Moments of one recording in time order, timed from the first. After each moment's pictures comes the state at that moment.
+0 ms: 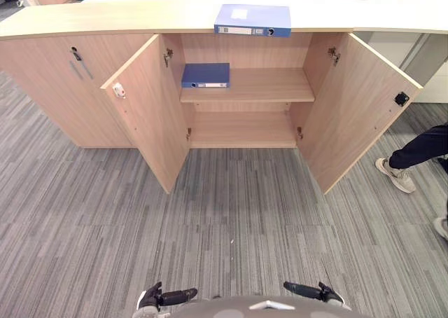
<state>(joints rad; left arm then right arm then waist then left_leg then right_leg) 0.17 0.10 0.17 1.07 -0.01 0.00 0.08 0.07 -0.07 -0.32 1.11 0.14 0.04 -0.09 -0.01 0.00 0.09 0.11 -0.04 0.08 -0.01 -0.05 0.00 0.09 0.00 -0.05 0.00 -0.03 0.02</state>
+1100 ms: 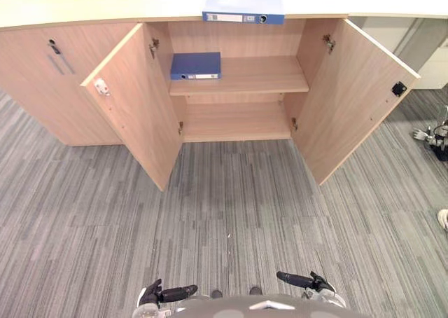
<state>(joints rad) 0.14 0.11 0.17 1.08 -0.01 -0.01 0.08 0.03 -0.04 -0.33 1.11 0.14 0.04 -0.08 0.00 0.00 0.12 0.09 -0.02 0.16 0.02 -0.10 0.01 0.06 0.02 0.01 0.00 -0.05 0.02</state>
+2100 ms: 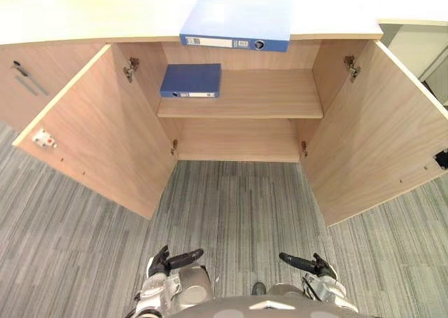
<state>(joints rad) 0.04 0.00 0.30 0.95 -0.04 -0.02 0.09 0.03 0.00 -0.33 0.98 0.20 0.02 -0.10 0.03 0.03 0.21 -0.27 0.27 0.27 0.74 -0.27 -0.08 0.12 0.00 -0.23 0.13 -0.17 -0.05</state>
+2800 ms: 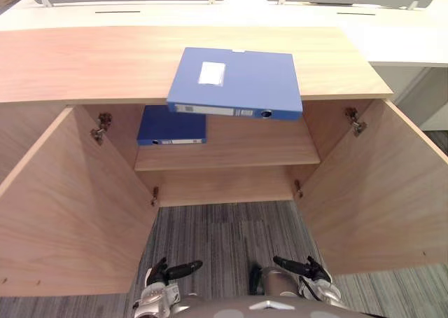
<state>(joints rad) 0.05 0.02 0.27 1.07 -0.04 -0.01 0.11 0.06 -0.02 -0.31 1.00 0.18 0.03 -0.09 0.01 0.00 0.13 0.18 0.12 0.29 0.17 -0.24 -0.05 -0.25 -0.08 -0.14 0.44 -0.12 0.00</state>
